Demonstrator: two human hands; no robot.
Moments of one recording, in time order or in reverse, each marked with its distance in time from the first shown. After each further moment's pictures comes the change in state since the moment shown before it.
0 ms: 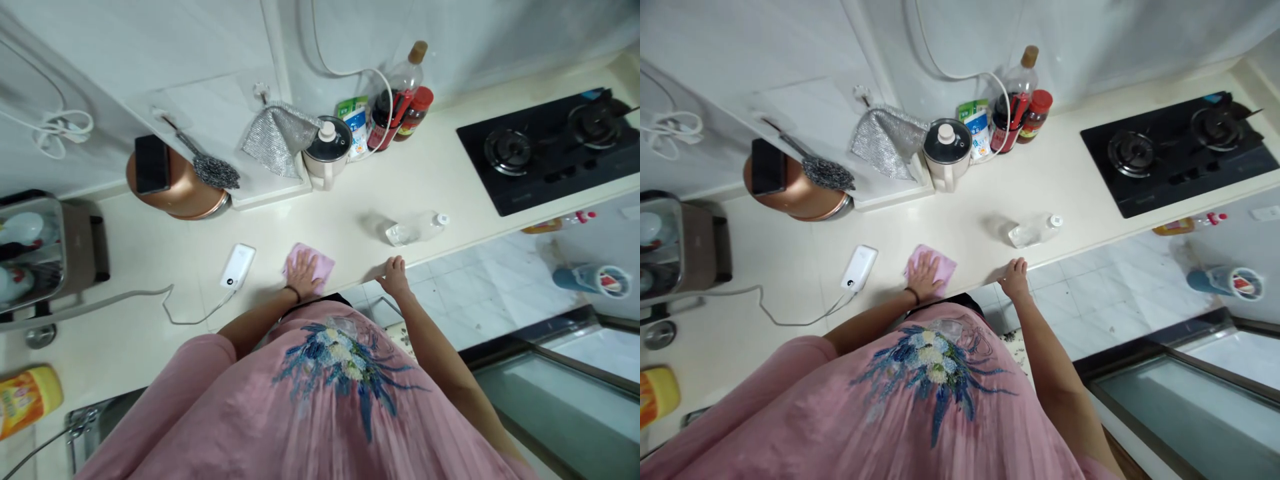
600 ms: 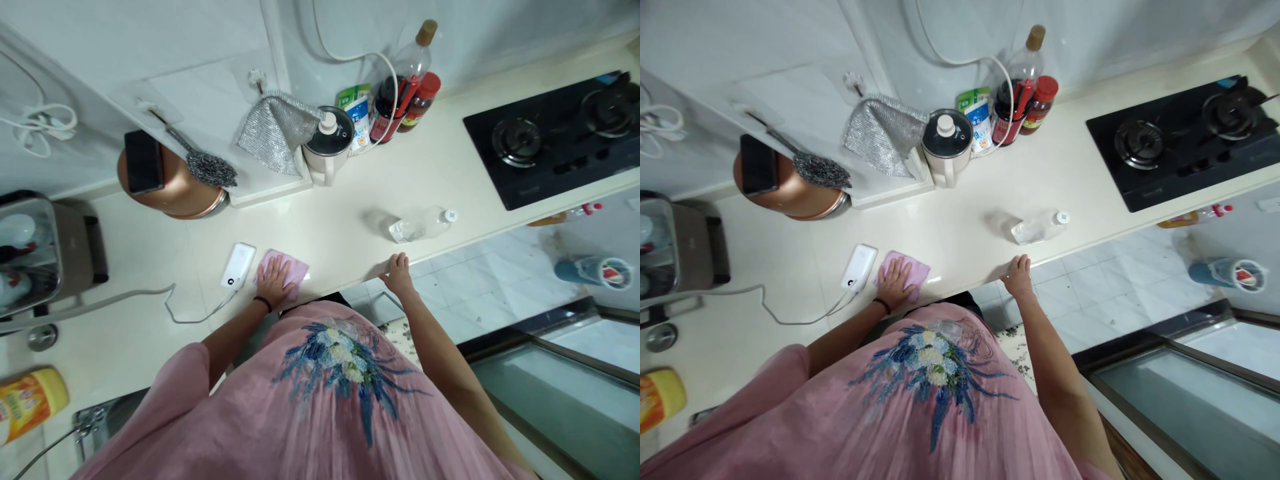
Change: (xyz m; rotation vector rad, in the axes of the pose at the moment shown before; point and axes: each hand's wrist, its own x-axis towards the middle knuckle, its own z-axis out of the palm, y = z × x) left_hand -0.051 -0.085 -0.006 0.069 -0.041 -0.118; right_hand 0.001 0.006 0.005 0.038 -0.015 0.005
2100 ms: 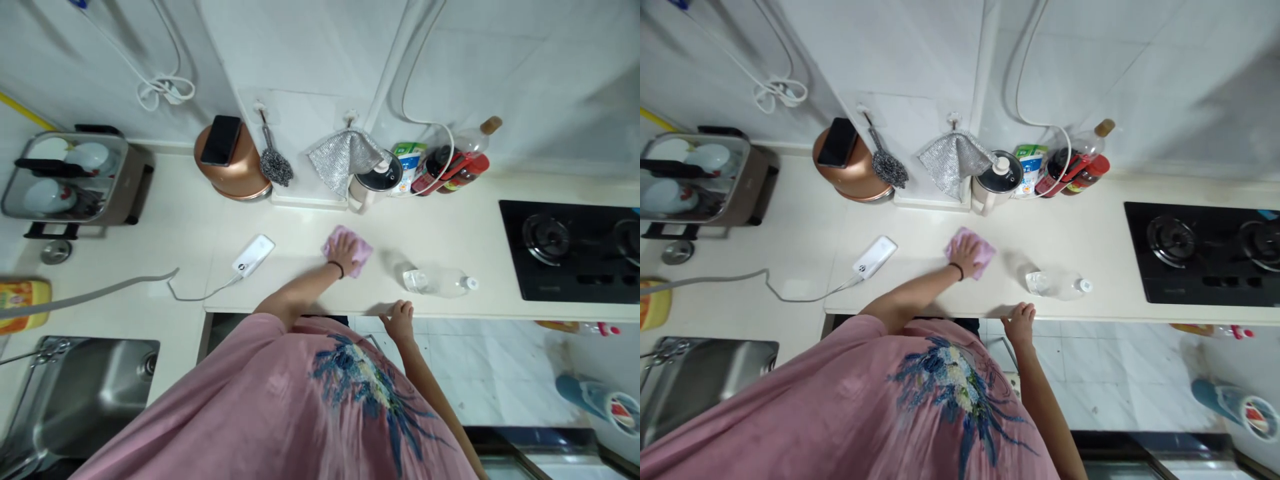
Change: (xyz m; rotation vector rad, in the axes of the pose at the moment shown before) left_hand 0.174 0.157 -0.061 -0.287 0.204 0.023; right_hand 0.001 0.001 -0.012 -0.116 0.024 -0.044
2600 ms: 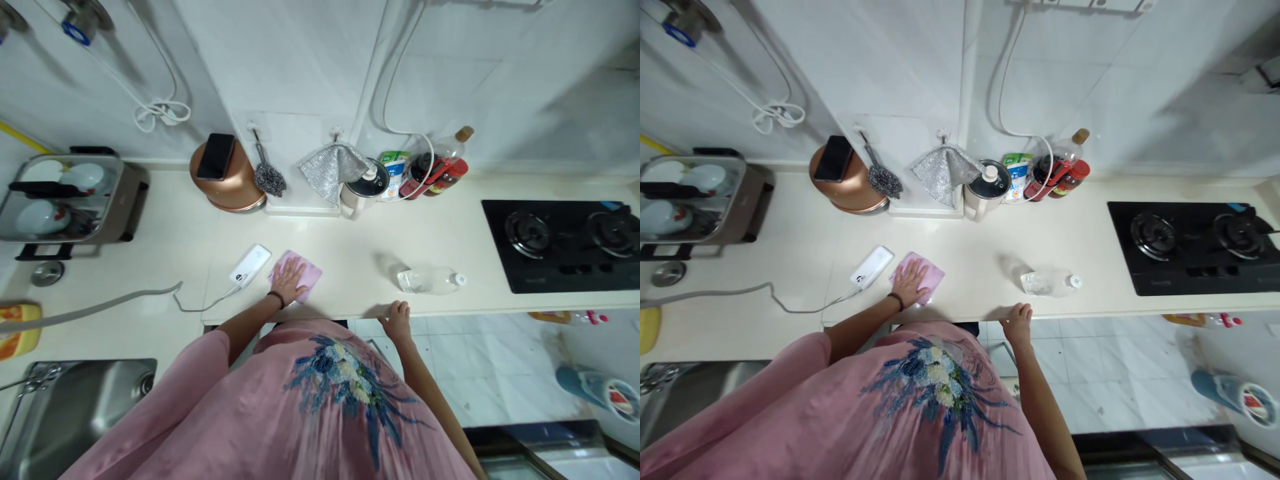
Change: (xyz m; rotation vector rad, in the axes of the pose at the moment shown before) left_hand -0.141 -0.141 -0.008 0.144 0.039 -0.027; right_hand 0.000 -0.007 -0.001 0.035 0.053 -0.007
